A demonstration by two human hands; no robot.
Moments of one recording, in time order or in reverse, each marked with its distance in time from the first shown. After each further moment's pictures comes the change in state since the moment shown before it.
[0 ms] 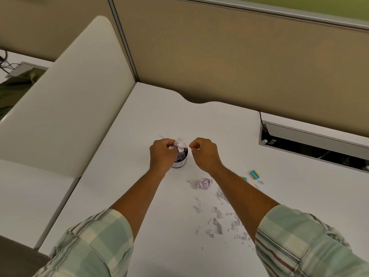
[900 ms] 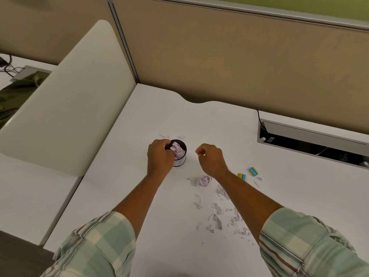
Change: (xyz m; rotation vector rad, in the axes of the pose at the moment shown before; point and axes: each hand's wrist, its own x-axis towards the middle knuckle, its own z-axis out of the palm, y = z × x) left_hand -0.018 -0.010 -0.009 0.244 0.100 0.187; right_hand -0.019 0.030 -0.003 -0.072 0.005 -0.022
